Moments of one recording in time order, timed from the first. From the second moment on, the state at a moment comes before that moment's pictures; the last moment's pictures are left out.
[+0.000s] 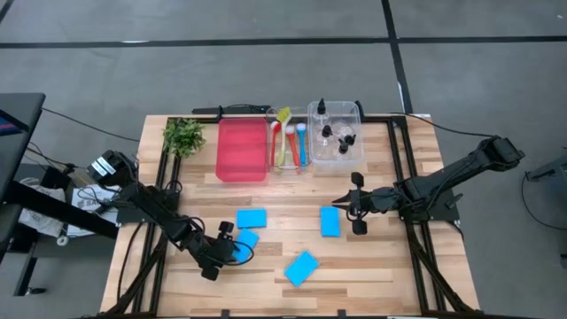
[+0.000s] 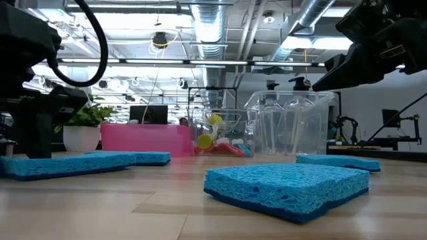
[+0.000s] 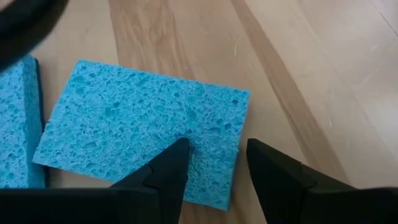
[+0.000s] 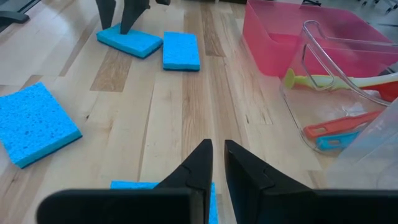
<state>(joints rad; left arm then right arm) -0.75 1.57 0.47 0.16 -0.32 -0.26 0.33 0.80 0.28 0.11 0.40 0.06</state>
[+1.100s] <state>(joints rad) -0.74 1.47 0.46 0.26 -0.19 -0.30 0.33 0.80 0.28 0.11 0.40 0.06</state>
